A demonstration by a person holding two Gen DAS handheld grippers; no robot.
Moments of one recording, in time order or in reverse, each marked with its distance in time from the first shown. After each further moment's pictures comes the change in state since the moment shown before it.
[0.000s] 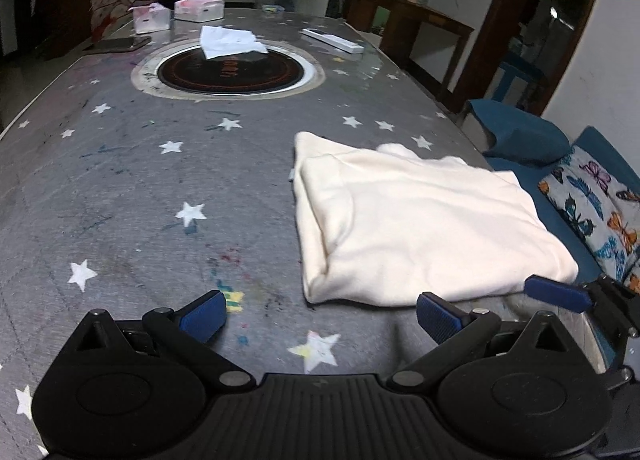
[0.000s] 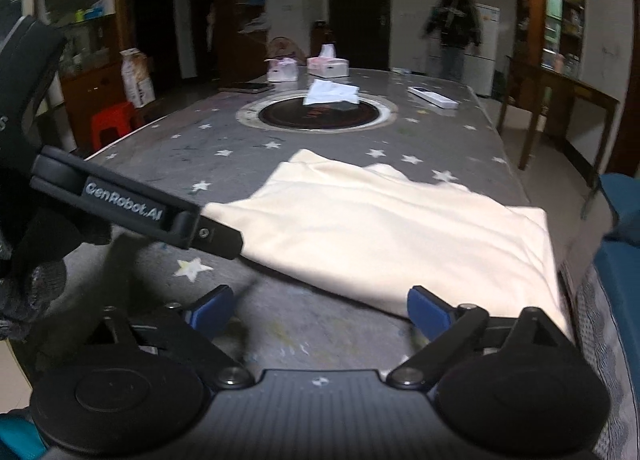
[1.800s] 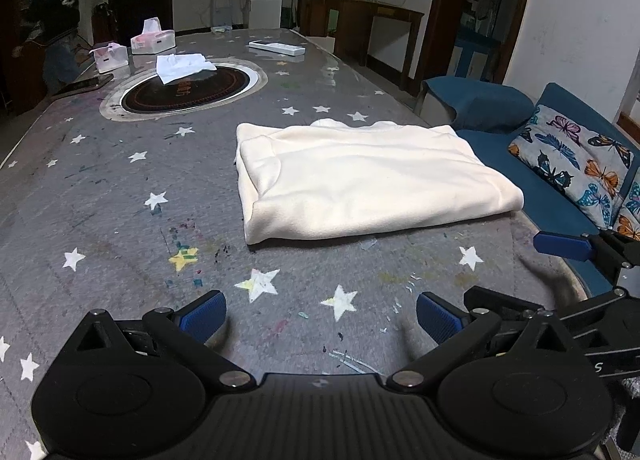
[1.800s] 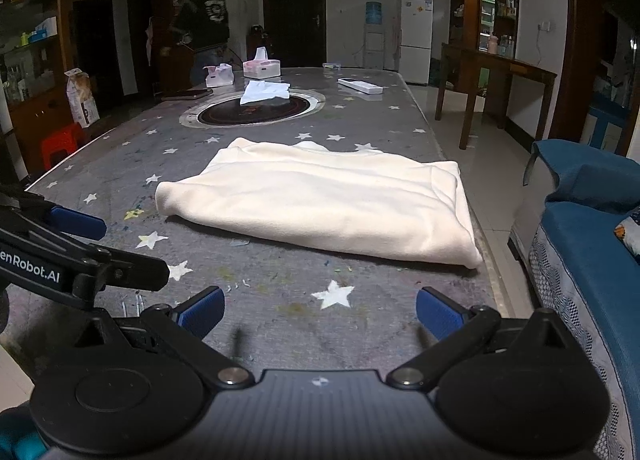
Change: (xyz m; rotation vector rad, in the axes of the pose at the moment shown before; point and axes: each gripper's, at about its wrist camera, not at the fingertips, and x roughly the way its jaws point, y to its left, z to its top) left arm -0.037 -0.036 -0.044 0.159 -0.028 -0.028; right arm -0.038 -0.011 -0.034 0.116 -0.011 -0.151
